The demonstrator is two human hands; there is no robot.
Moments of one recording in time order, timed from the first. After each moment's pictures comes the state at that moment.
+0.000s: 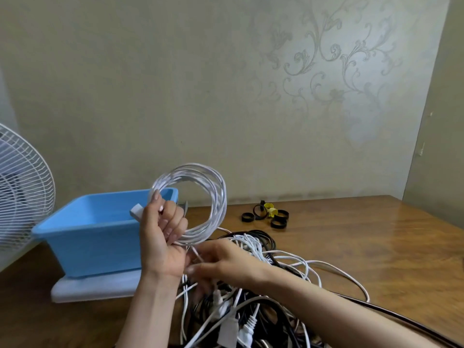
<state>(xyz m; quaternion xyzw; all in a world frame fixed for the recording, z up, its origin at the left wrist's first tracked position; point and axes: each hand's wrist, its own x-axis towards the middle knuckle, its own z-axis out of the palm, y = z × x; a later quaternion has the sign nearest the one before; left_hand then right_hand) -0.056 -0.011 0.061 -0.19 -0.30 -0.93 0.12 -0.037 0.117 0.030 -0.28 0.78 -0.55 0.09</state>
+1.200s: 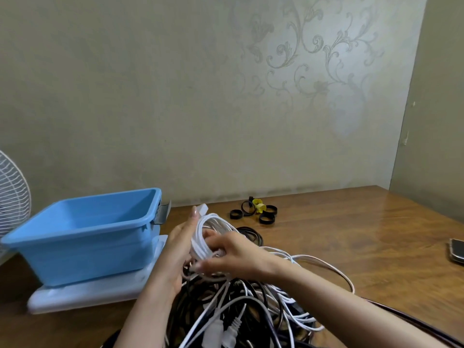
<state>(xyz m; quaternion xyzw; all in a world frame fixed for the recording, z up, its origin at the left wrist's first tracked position) -0.064 0.023 0.030 -0.03 -0.65 -0.76 -0.04 -0.044 0.161 0.031 -0.30 0.85 -0.44 0.01</state>
